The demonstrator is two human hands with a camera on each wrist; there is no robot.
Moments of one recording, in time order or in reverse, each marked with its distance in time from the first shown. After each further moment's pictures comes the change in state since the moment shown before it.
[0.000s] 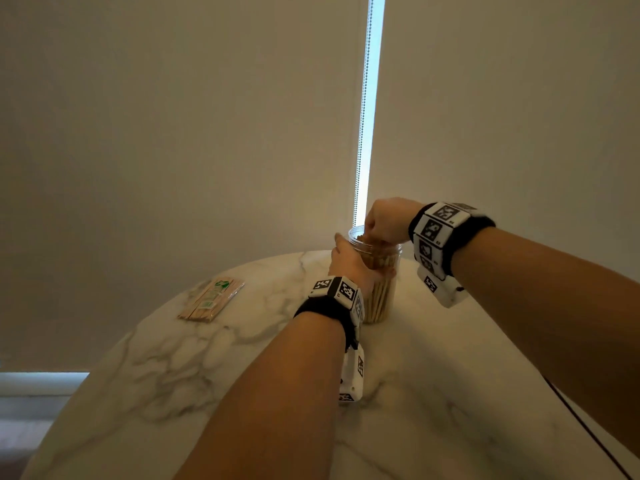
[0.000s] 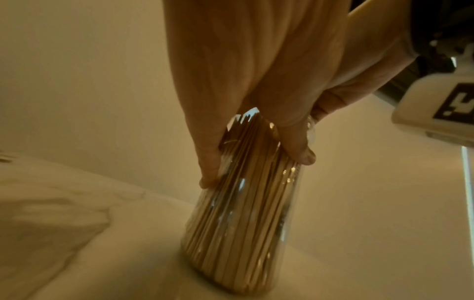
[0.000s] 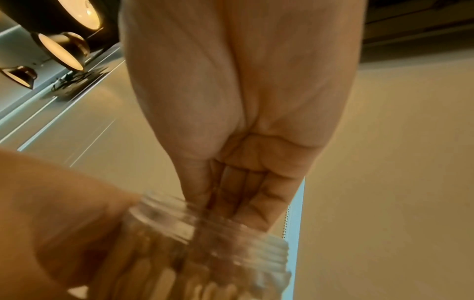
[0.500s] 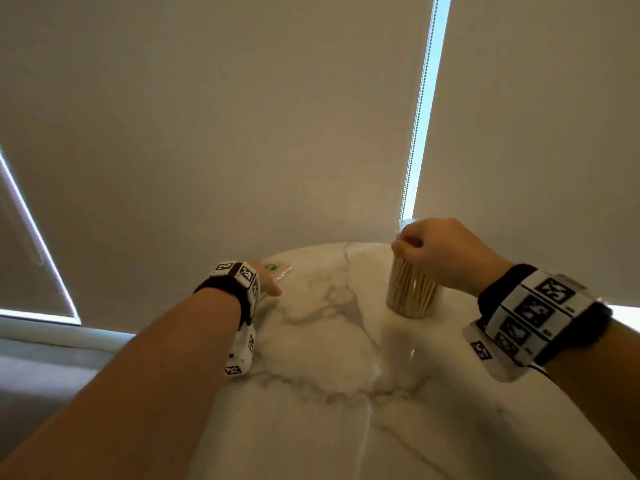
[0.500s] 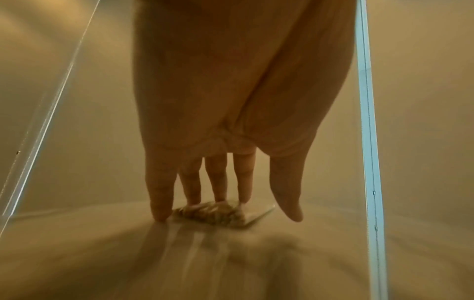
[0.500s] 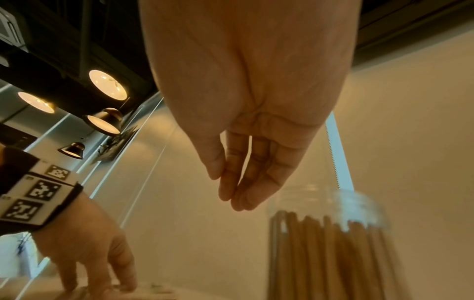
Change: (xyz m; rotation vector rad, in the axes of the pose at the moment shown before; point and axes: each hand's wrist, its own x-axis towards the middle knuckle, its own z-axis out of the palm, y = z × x) left_hand 0.014 -0.136 -0.192 0.926 -0.054 -0.440; right_hand -0.071 -0.032 0.030 0.401 0.269 -0.136
